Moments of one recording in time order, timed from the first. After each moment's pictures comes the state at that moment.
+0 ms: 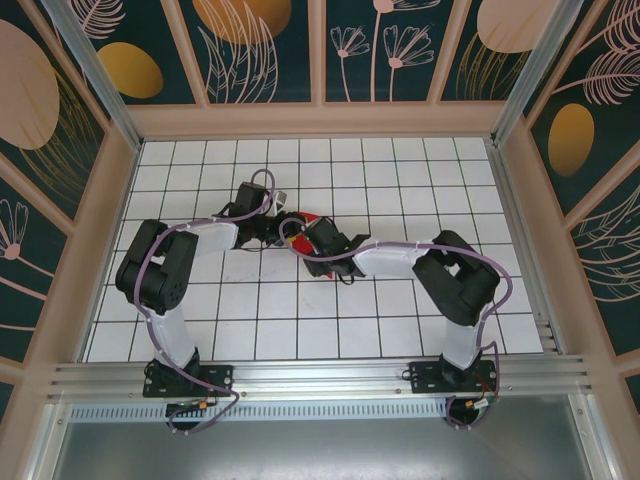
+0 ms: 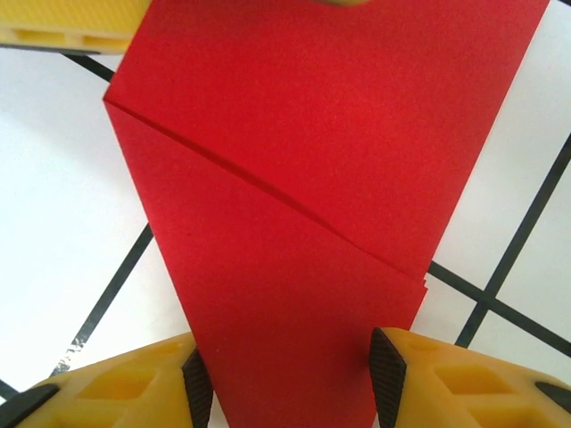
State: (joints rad) left arm -0.39 1.86 0.98 0.06 0.67 -0.80; right arm 0.89 1.85 1.05 -0.20 0.15 0.23
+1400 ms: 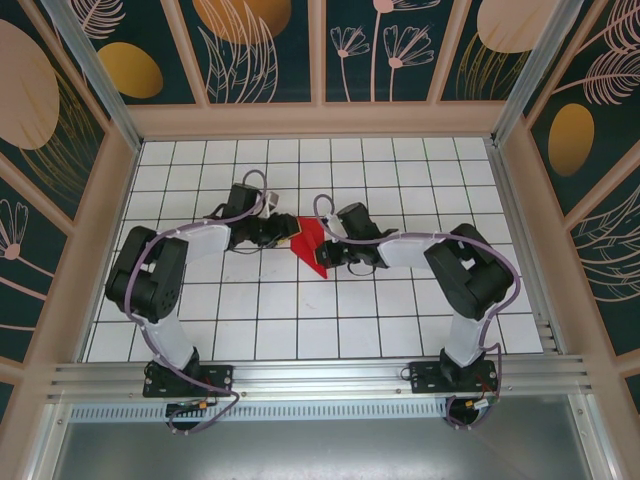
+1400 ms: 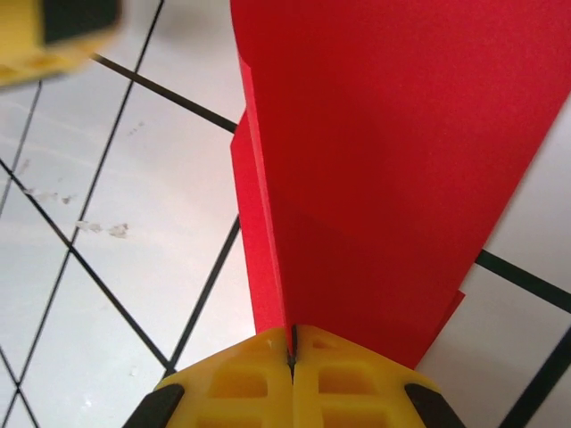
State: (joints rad) left arm -0.36 1.80 0.95 -0.01 0.64 -0.76; right arm 0.67 1.82 0.92 0.05 -0.45 0.40
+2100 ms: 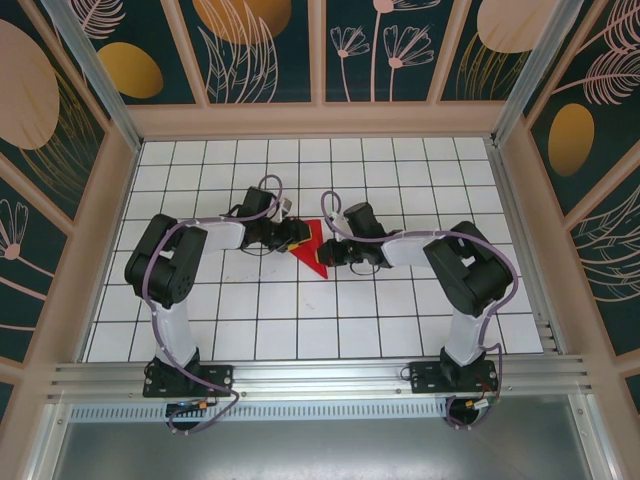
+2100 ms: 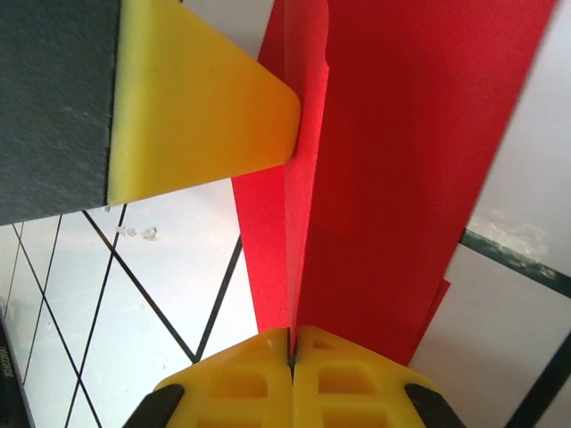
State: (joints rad) left arm -0.41 1.94 1.01 0.00 0.65 -0.76; right arm 0.62 1.85 0.88 0.12 -0.55 0.47
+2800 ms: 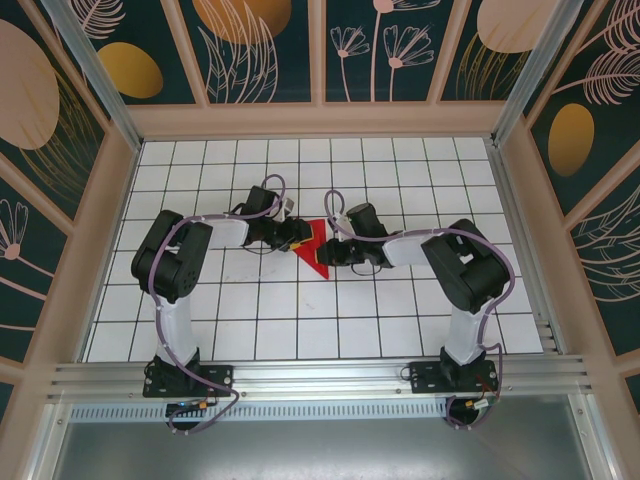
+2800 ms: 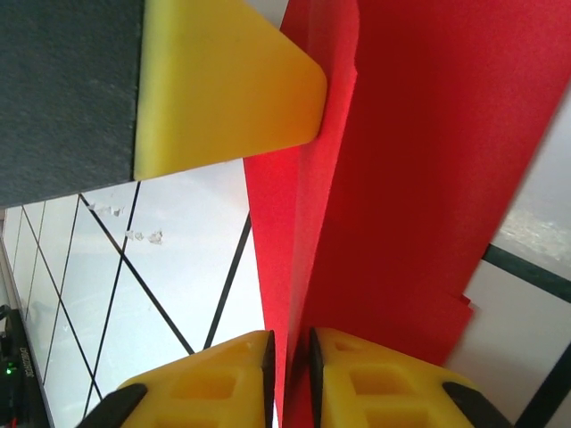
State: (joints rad) left arm -0.41 1.98 1.06 -0.01 0.65 -0.76; right arm 0.61 1.86 0.87 0.16 -0.59 0.50
